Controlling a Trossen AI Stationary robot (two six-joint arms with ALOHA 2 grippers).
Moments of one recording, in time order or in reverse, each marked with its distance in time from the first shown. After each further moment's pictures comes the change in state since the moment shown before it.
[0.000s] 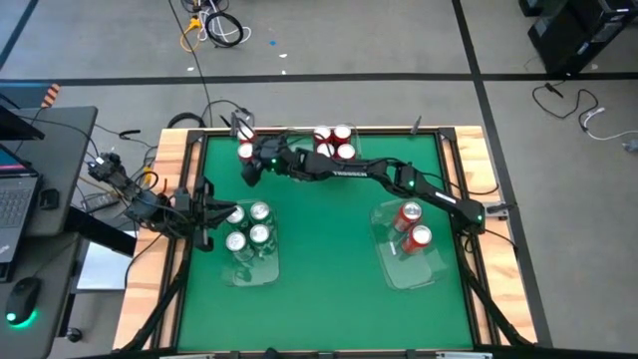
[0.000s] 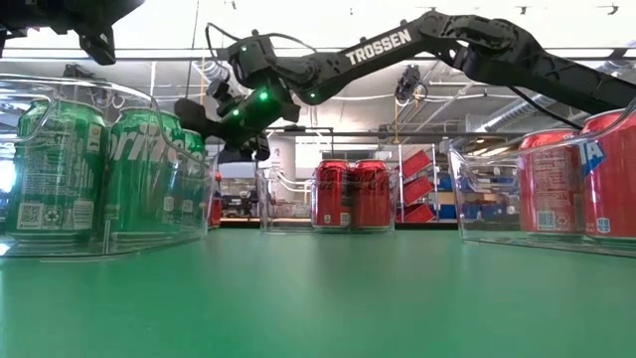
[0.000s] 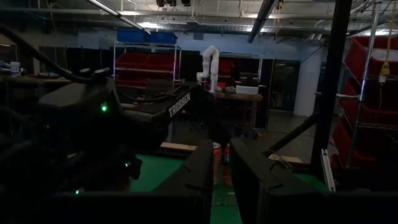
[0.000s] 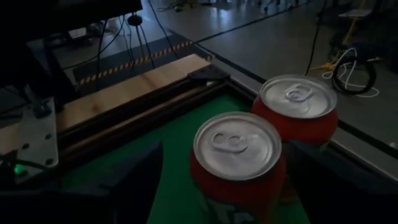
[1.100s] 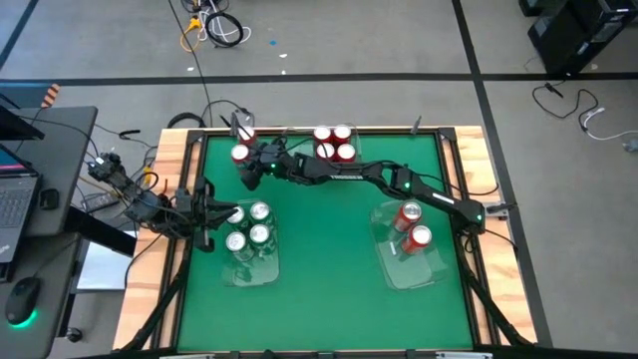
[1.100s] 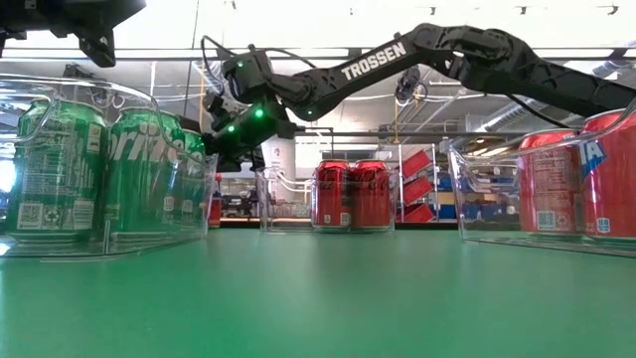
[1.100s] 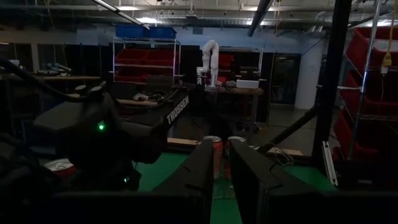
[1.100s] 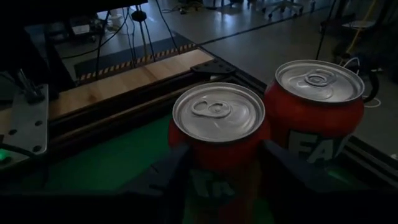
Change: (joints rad) left arm 0.000 0.000 0.000 -0.034 -0.001 -0.008; right arm 0.005 0.061 0.002 0.065 -0.016 -0.051
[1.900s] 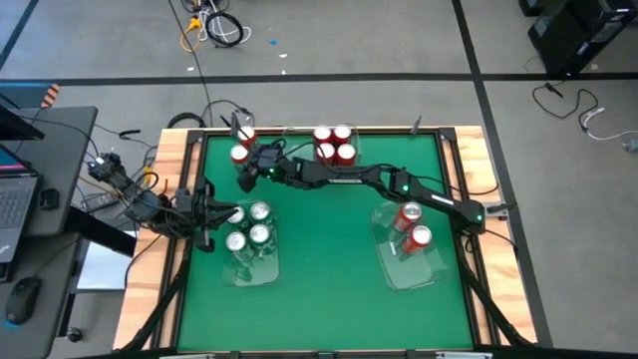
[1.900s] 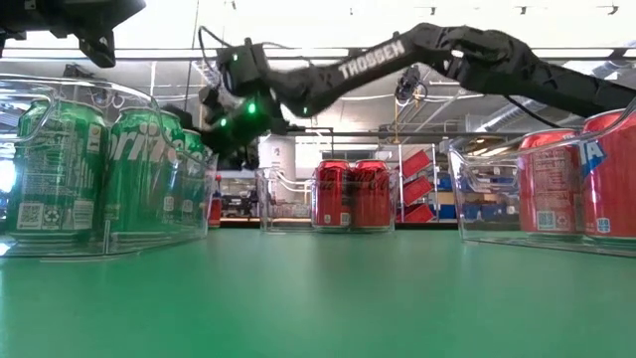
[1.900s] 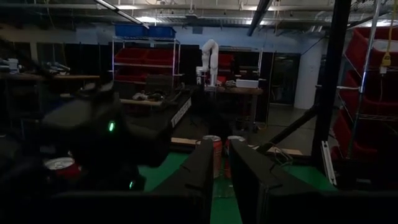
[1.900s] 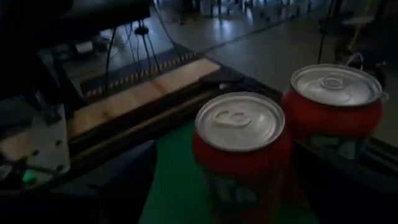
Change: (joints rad) left arm 0.000 0.000 0.000 -0.005 0.002 -0.008; right arm 0.029 0.019 0.040 0.039 0.037 0.072
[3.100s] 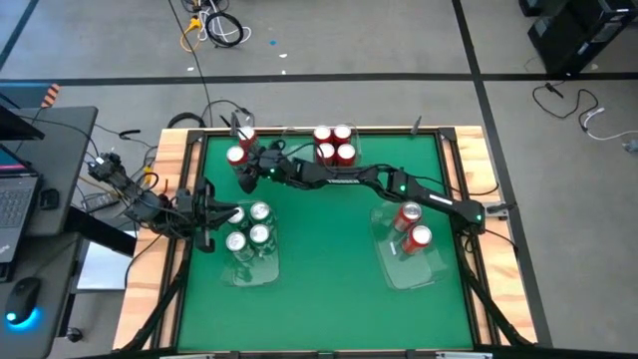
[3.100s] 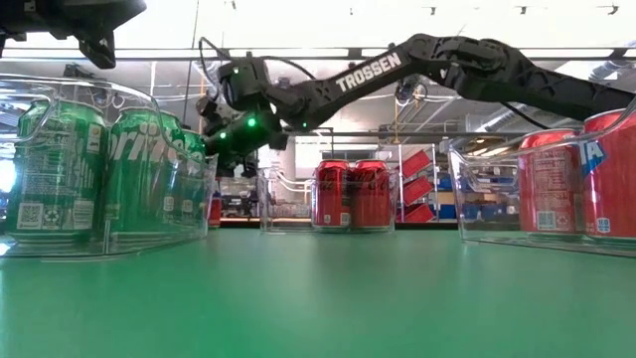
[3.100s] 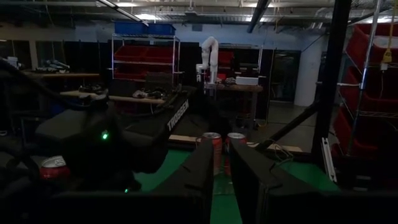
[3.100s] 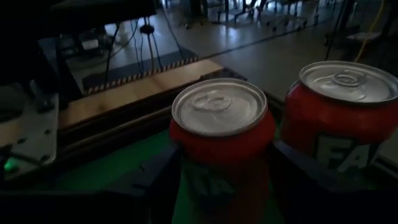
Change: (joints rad) left arm 0.000 0.000 0.000 -0.014 0.000 -0.006; right arm -0.014 0.034 0.001 0.047 -0.034 -0.076
